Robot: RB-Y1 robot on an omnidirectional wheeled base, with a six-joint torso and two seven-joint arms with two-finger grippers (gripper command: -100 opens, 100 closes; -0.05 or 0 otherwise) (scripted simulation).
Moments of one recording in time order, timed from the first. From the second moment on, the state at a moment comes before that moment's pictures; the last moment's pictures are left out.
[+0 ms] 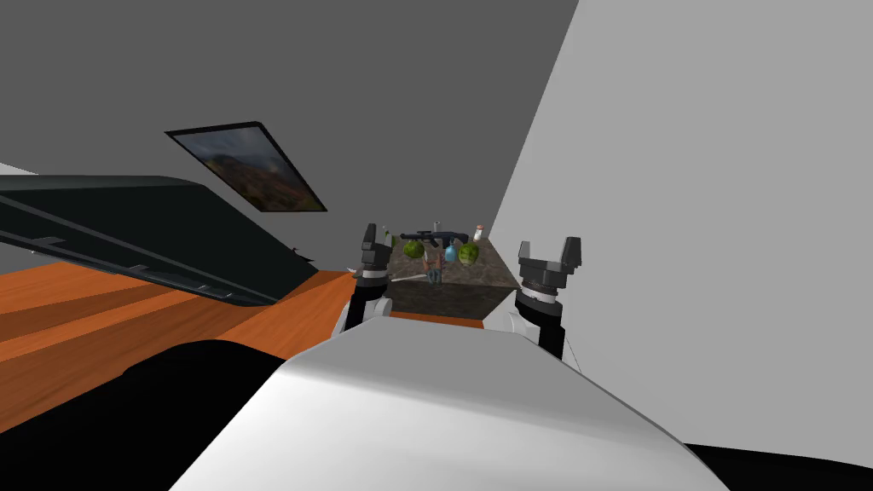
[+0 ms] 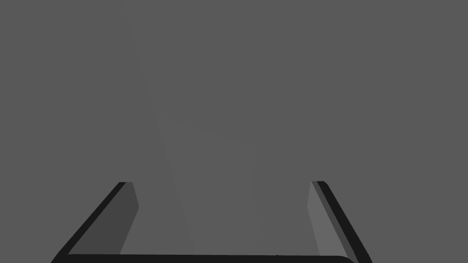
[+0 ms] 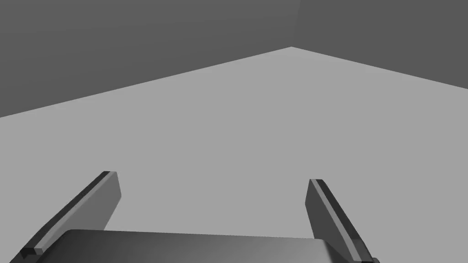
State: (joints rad) left arm 0.46 0.05 -0.06 -2.38 -0.07 -0.36 0.04; right arm 0.46 0.02 -0.04 -2.25 0.00 -0.64 -0.14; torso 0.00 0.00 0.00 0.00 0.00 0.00
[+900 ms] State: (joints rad) left arm 0.45 0.13 -0.06 -2.16 -0.09 -0.37 -0.03; right arm 0.46 0.02 -0.04 -2.25 0.00 -0.64 -0.14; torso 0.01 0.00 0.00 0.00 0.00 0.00
